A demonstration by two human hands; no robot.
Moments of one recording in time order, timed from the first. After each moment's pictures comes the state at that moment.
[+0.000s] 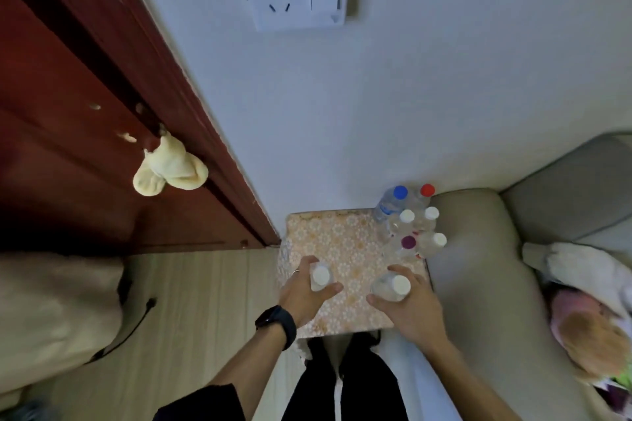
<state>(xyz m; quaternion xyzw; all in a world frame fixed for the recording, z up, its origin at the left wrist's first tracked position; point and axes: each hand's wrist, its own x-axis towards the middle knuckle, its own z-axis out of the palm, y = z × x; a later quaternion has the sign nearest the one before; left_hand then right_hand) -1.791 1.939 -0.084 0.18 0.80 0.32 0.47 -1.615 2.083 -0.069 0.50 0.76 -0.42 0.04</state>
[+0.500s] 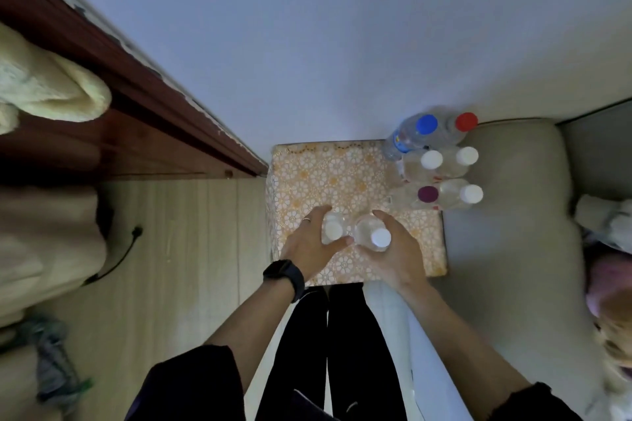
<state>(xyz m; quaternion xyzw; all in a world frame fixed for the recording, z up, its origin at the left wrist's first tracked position) -1.783 1.988 -0.209 0.20 0.82 0.25 0.47 -1.642 2.114 -0.203 0.46 0.77 -0.43 0.11</state>
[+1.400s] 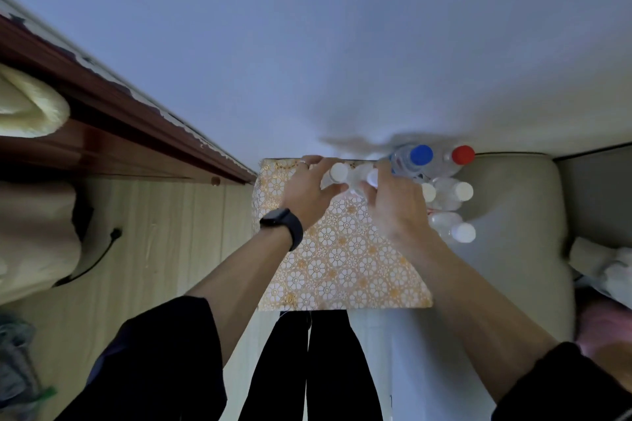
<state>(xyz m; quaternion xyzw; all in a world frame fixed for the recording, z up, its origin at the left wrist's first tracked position) -1.862 2.092 -0.219 0.25 0.85 0.34 0.33 -1.751 2.215 -0.180 0.34 0.91 -0.17 0.14</state>
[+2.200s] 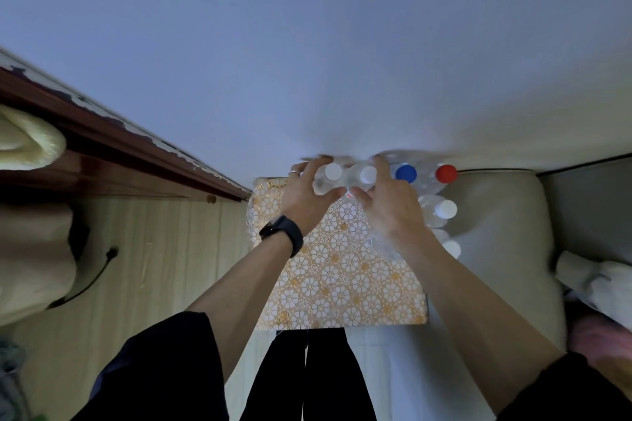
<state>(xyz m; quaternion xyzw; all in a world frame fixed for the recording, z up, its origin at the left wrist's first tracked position) -1.865 2.119 -0.210 0.18 0.83 0.42 0.33 -1.762 2.245 -0.178 0.39 0.88 -0.23 0.12</state>
